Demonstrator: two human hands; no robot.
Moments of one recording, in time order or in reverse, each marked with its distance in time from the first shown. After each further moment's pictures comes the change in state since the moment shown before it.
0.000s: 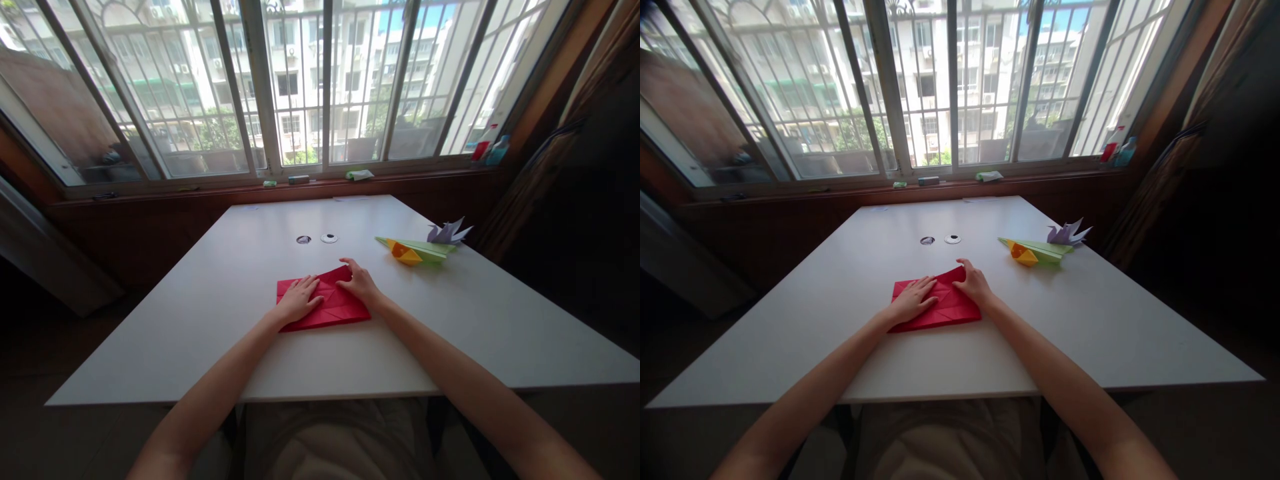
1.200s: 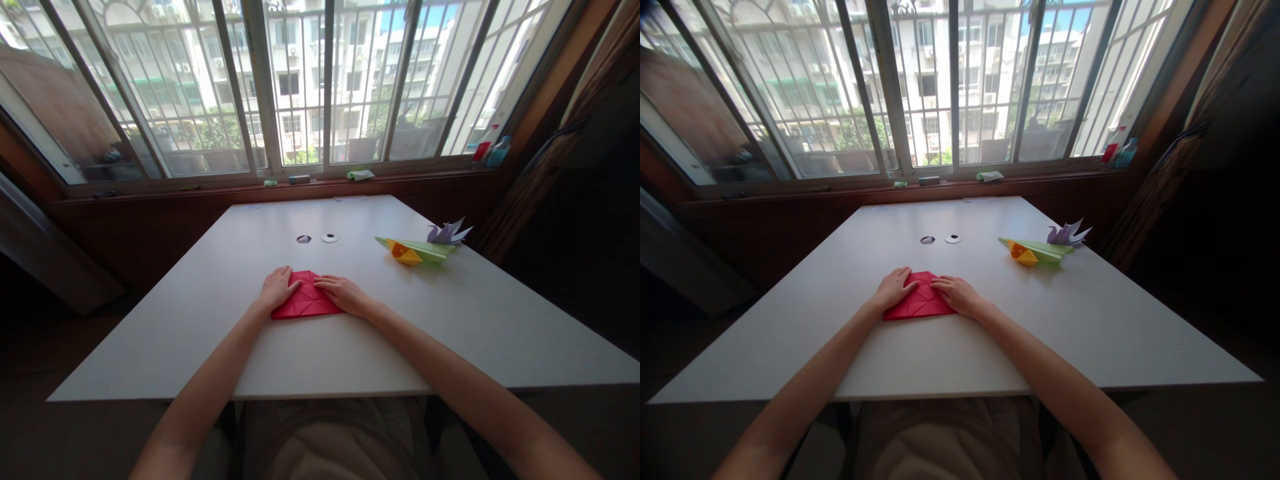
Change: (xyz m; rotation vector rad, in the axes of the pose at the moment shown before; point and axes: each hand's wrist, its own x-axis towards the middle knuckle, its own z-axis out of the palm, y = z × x) left_hand 0.005 -0.040 -0.018 0.184 0.112 -0.322; right_hand -0.010 -0.018 0.015 -0.142 -0.323 -0.496
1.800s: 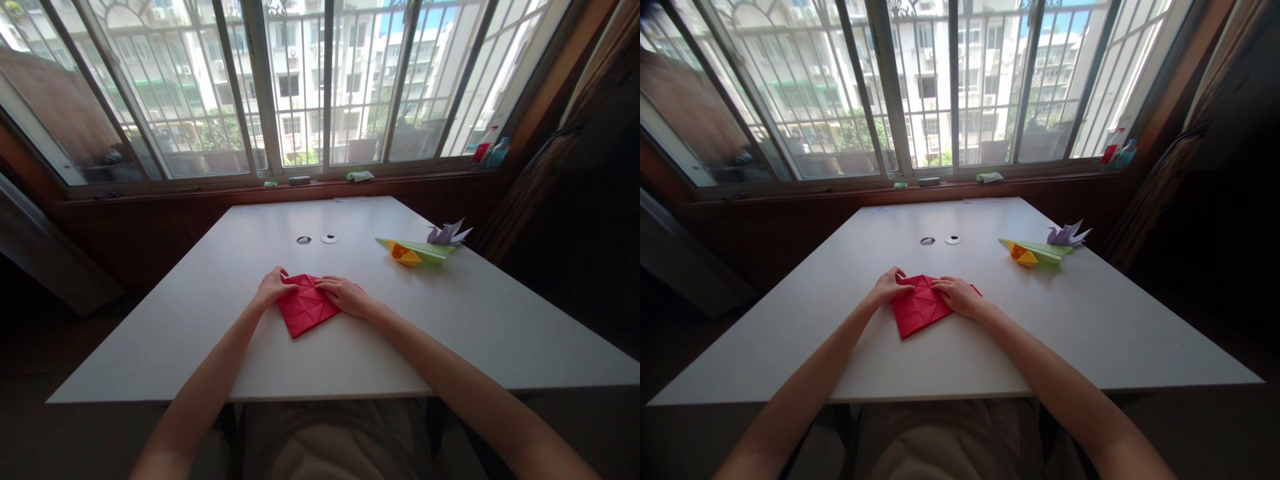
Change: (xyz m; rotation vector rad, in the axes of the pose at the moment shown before) left_hand -0.001 -0.006 -0.017 -0.421 0.042 -0.210; right_hand -0.002 -0.002 -0.005 0.036 -0.011 0.006
